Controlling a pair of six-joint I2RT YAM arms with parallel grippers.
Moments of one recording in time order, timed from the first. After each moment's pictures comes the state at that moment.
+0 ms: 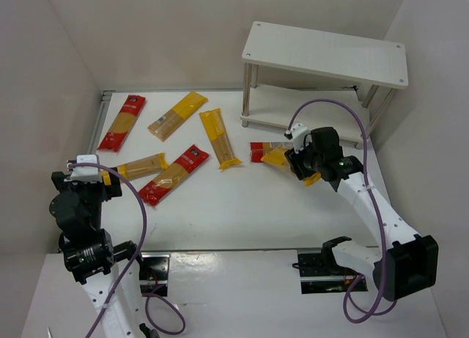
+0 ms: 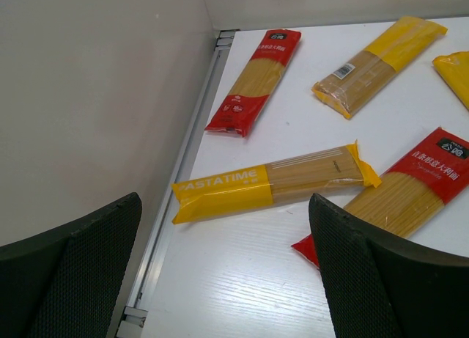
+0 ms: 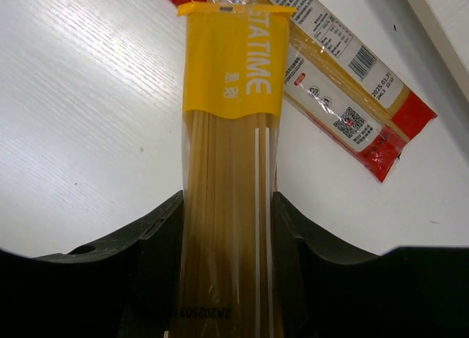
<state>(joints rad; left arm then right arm) 0.47 0.30 0.76 -0.58 0.18 0.23 0.28 1.10 0.89 -0.55 -0.14 -0.35</state>
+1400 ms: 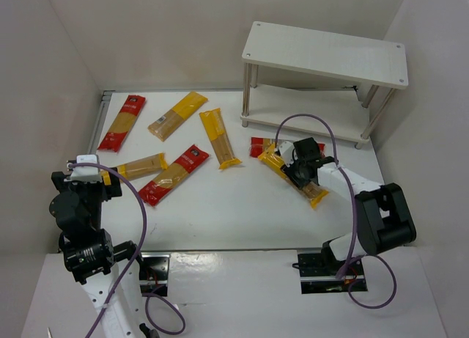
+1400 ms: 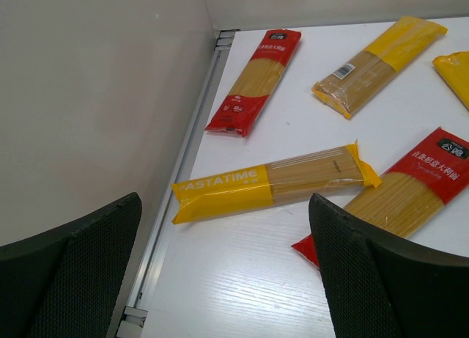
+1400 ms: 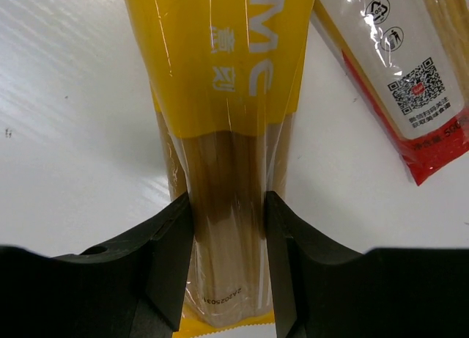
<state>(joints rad) 0.47 0.30 0.76 -0.58 0.18 0.23 0.28 1.43 0.73 -0.34 0.03 -0.48</state>
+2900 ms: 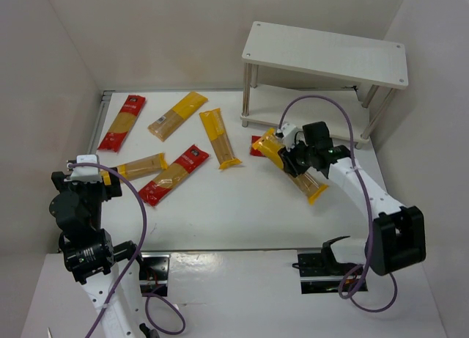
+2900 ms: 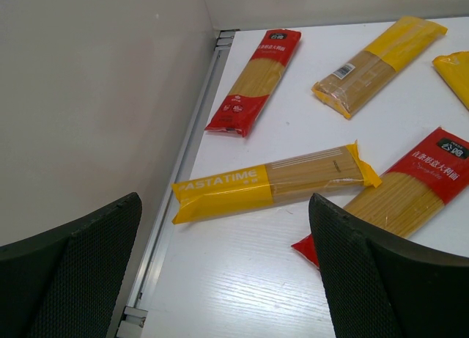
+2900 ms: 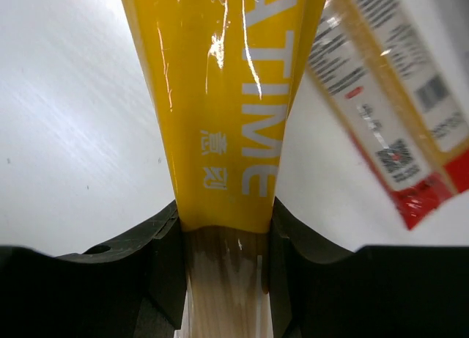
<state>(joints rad) 0.47 0.30 0.76 -0.58 0.18 0.23 0.26 1.31 0.93 -0.54 -0.27 -0.42</state>
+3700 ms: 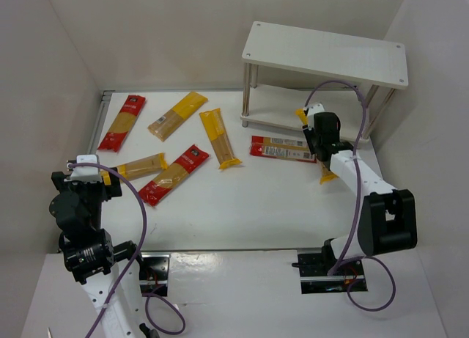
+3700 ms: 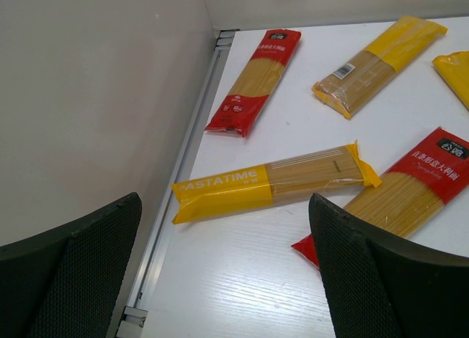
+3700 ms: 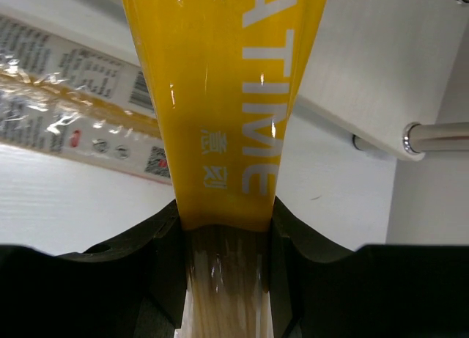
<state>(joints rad) 0.47 0.30 0.76 -0.58 0.18 0.23 0.13 1.38 0.93 -0.20 0.24 -0.27</state>
